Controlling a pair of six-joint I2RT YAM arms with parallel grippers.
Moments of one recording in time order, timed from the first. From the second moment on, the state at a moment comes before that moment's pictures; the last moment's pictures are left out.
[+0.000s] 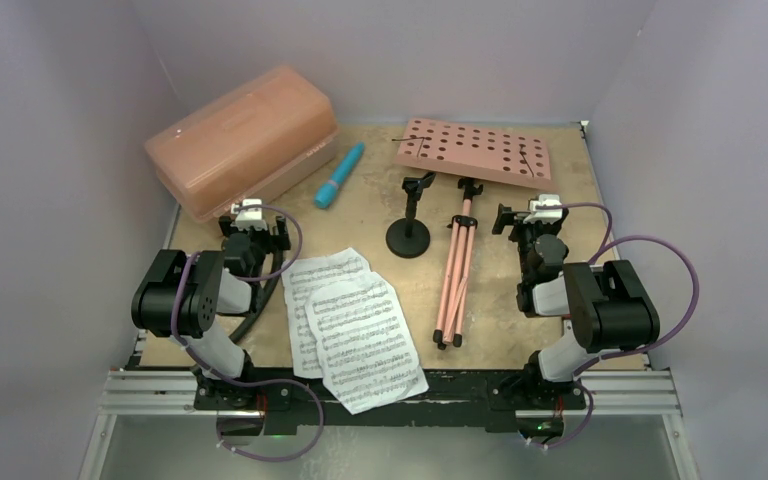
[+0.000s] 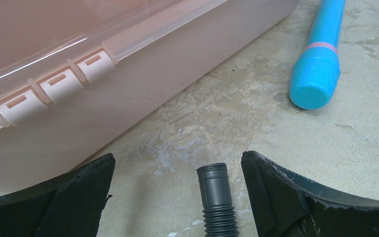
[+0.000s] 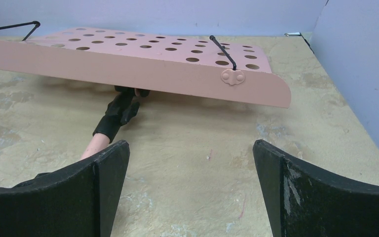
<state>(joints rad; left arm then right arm) -0.03 1.67 0.27 1.23 -0.06 0.01 0.05 1.57 0.28 1.36 0.08 0.00</state>
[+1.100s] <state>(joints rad) -0.03 1.03 0.58 0.32 0.31 -0.14 0.05 1.55 0.28 1.32 0.13 0.00</state>
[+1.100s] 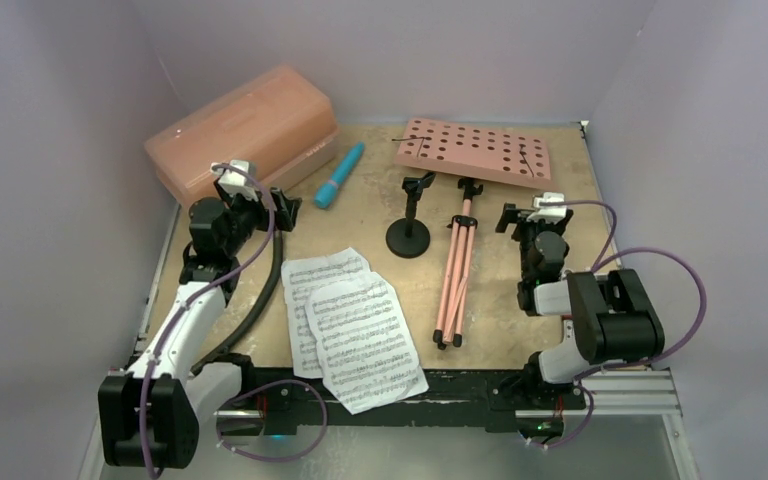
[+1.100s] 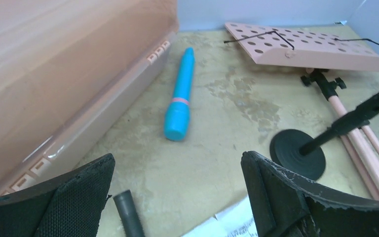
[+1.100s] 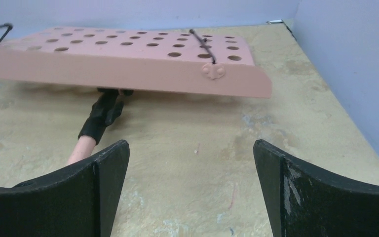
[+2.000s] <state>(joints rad) -0.03 1.04 0.81 -0.30 0.13 -0.46 0.06 1.29 0.92 0.06 0.02 0.72</state>
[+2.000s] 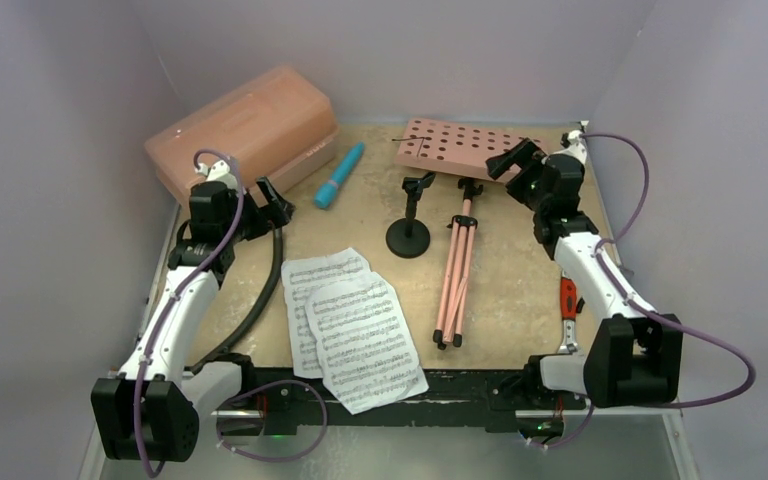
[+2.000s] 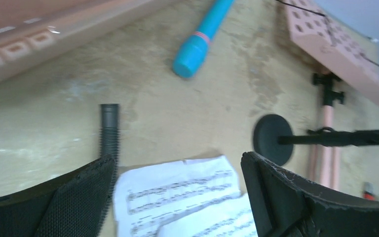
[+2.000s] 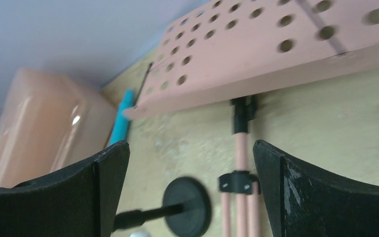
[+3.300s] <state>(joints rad) -0.11 1.05 0.93 -0.15 0.39 -0.70 0.29 1.65 0.98 0.49 -0.67 1.10</state>
